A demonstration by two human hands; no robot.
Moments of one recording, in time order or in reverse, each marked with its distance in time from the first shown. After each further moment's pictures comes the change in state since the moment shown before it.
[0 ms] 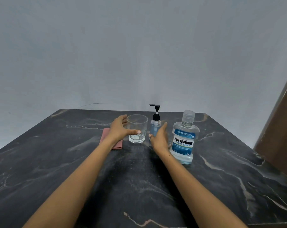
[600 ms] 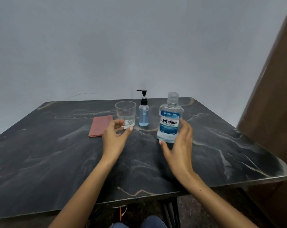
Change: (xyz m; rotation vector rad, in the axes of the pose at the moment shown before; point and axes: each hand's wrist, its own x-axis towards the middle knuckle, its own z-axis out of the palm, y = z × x) left_hand -0.100 -0.002 0.037 -0.194 0.242 0.127; right_hand -0.136 0.036 -0.089 -0.137 0.328 -0.331
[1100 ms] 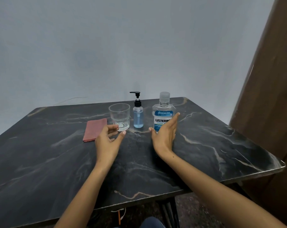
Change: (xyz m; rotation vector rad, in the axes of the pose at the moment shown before) left_hand -0.002 -0.006 -0.005 0.018 -0.011 0.034; right_hand 0.053 0.006 0.058 0.113 0.077 0.319
